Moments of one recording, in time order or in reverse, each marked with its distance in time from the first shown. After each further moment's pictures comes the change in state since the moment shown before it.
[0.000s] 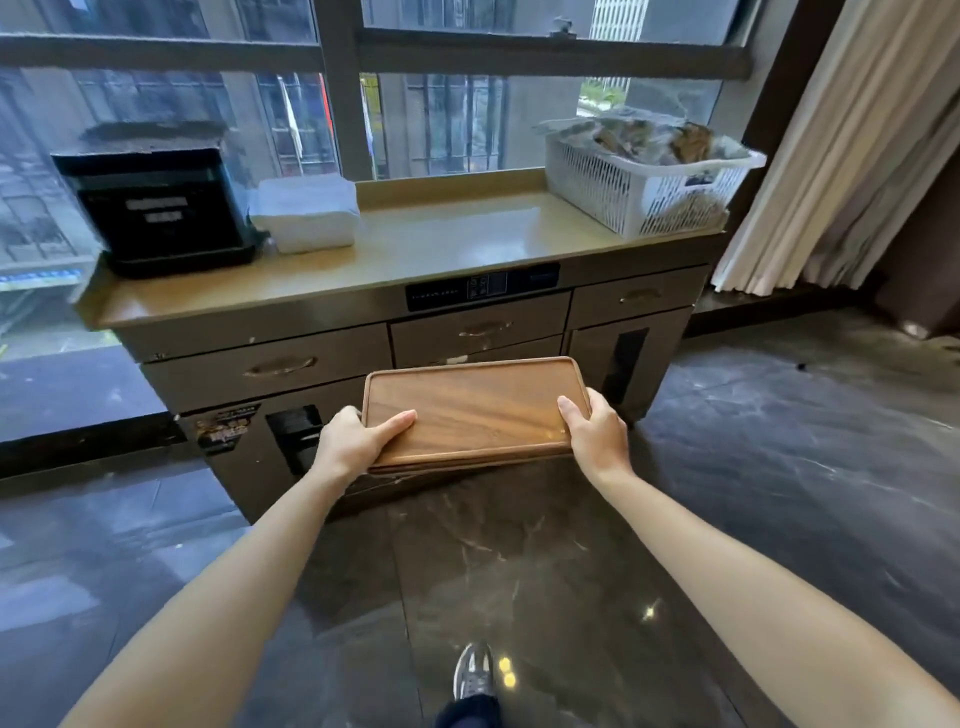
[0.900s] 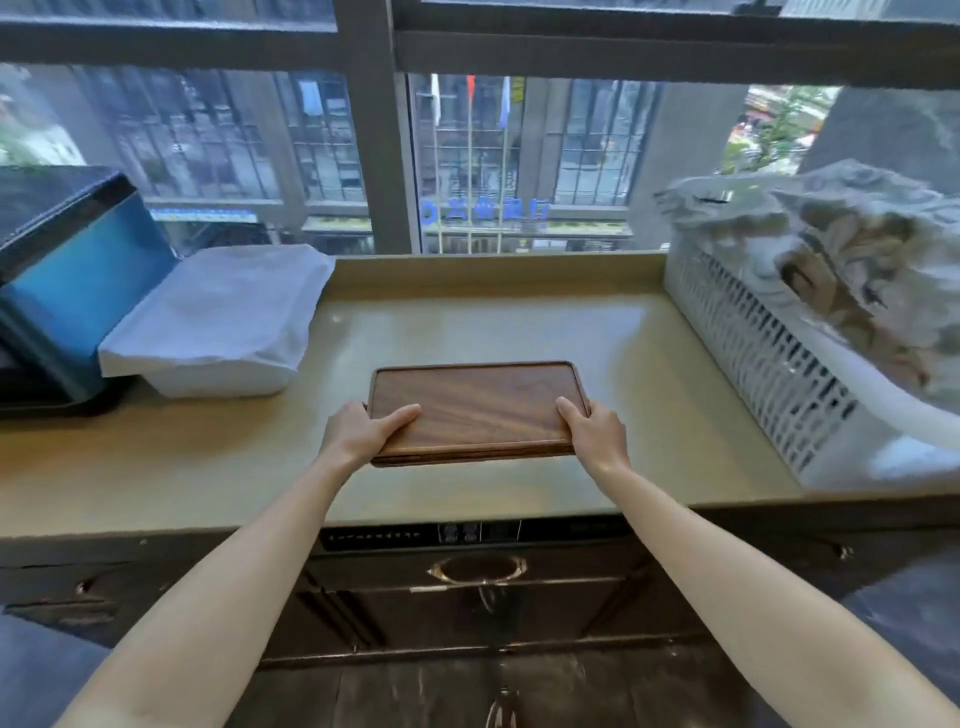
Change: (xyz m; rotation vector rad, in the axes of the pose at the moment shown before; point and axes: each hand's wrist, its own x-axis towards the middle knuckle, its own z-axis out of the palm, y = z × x) left_hand 0.542 0.203 0.112 0.028 0.207 -0.228; right_hand 0.657 -0.021 0.158 -0.014 -0.333 0.066
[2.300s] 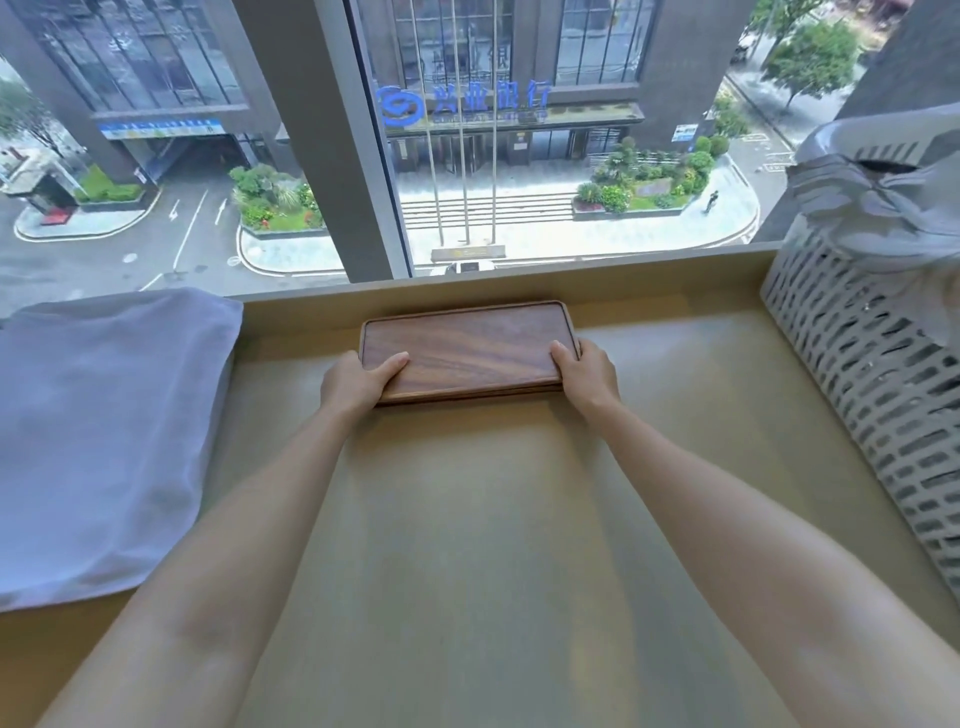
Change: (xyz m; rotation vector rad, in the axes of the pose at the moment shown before) left_hand 0.292 0.074 0.058 0.096 0.004 -0.105; right_hand 0.285 -0.044 0.090 -0.064 -0.059 0.085
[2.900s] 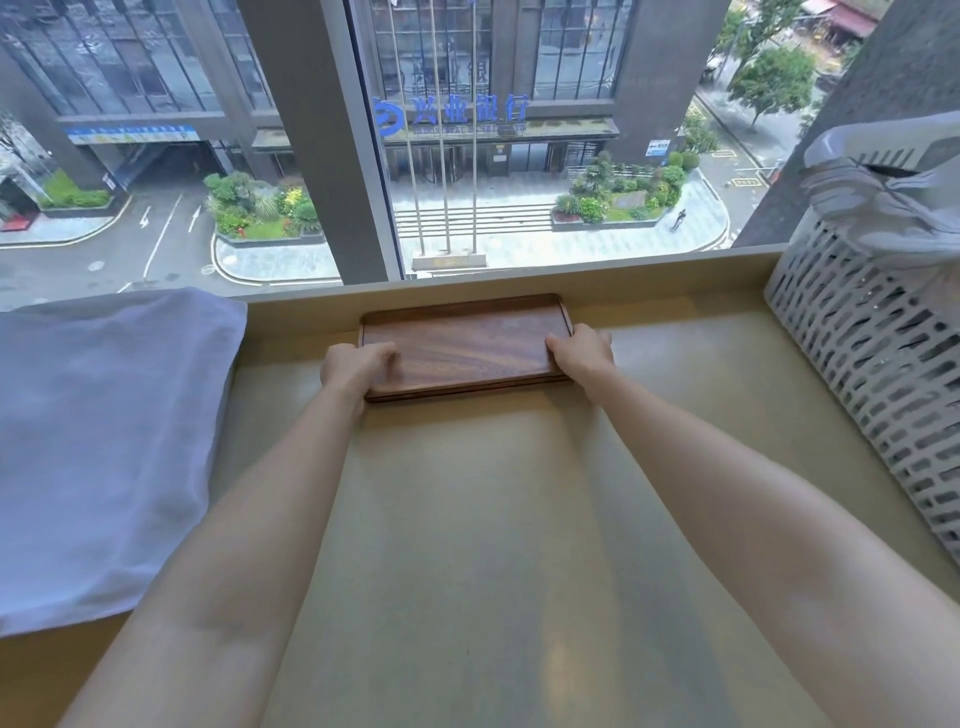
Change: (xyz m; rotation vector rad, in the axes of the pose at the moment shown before) left_hand 0.020 0.004 -0.007 -0.336 0.012 -0.159; right_hand 0.014 -0.031 0.013 -0.296 -0.063 0.156
